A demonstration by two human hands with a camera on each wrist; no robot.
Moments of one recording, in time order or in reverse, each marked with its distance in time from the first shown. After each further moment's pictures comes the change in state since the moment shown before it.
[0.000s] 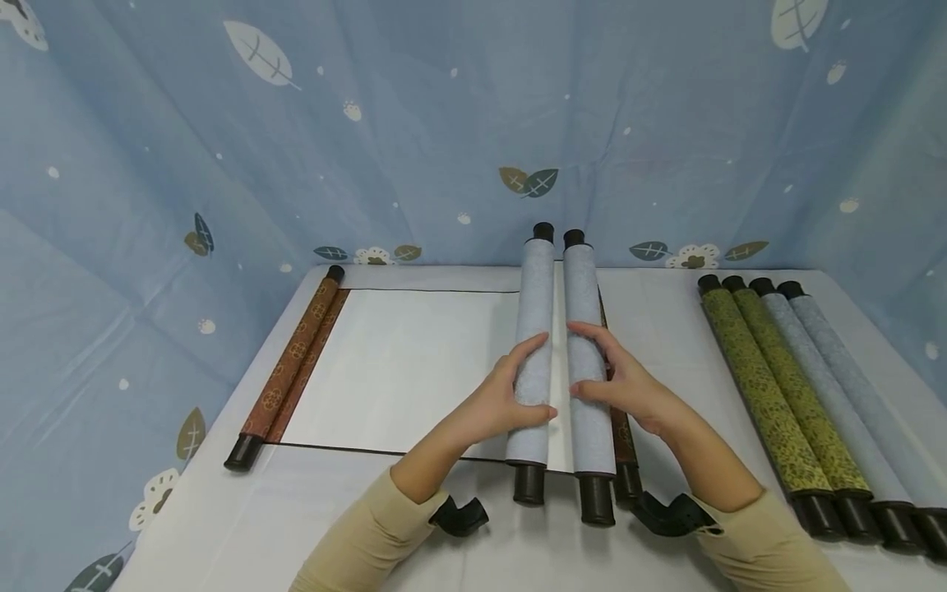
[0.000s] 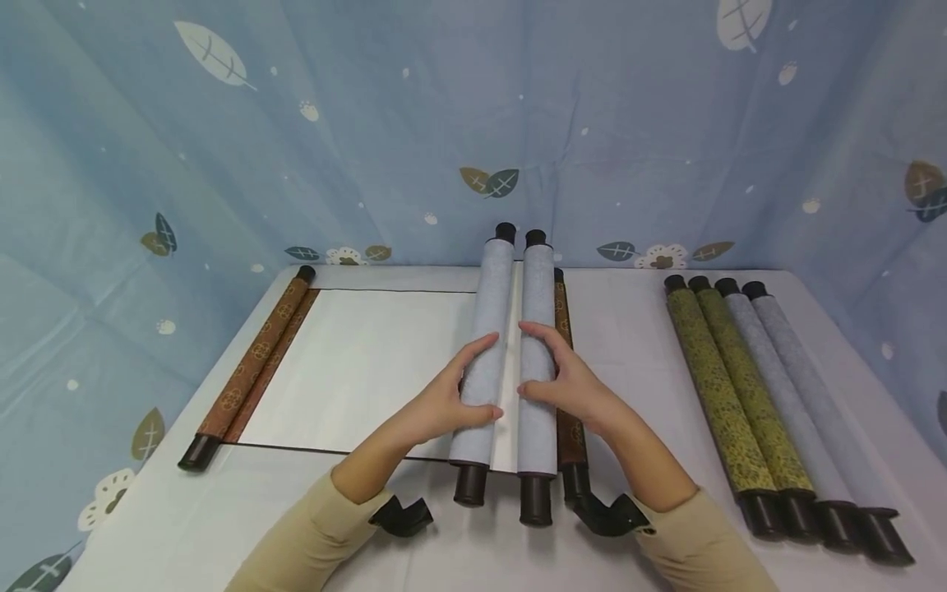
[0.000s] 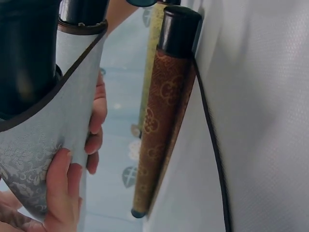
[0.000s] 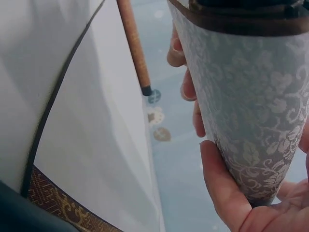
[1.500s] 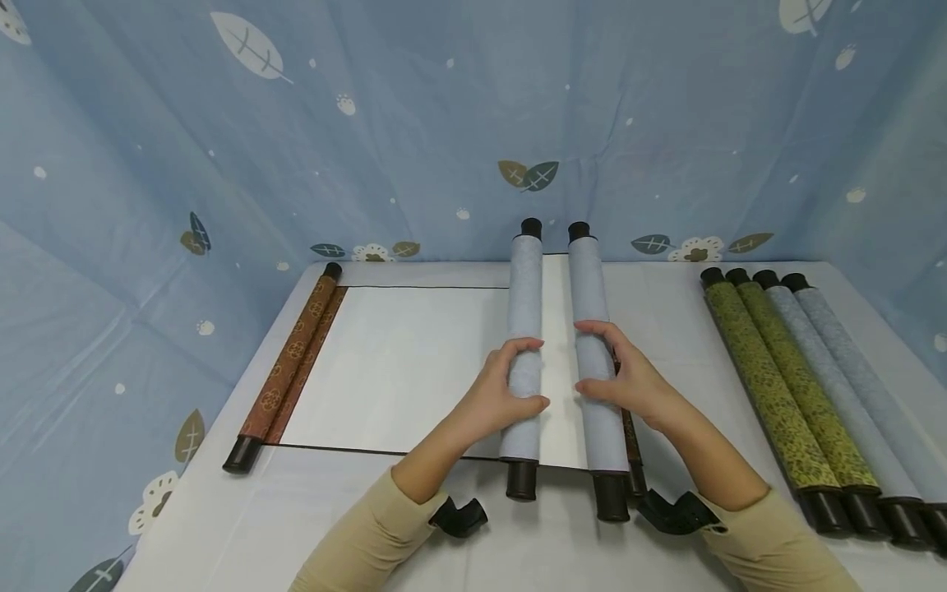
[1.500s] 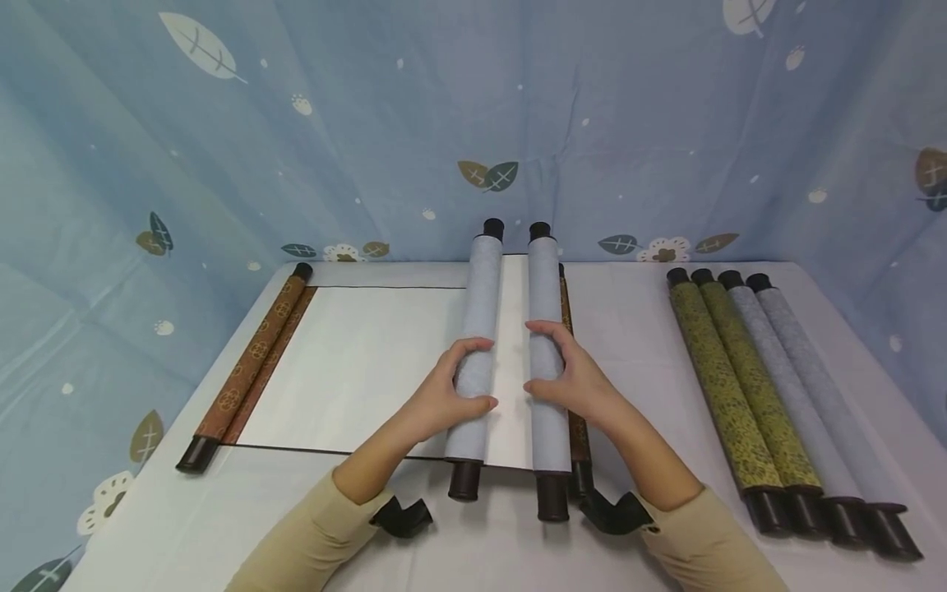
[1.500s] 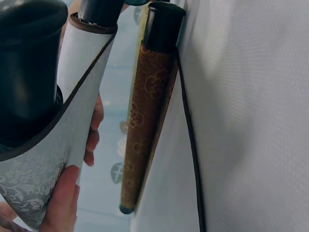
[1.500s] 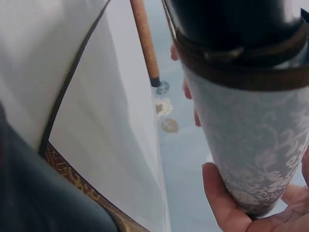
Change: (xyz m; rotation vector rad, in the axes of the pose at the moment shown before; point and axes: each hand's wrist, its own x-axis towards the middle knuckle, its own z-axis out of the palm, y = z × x) left_hand 0.003 -0.010 0.002 0.027 0.147 -0.070; right_hand 0.003 0.007 -0.001 -0.167 0.128 -0.023
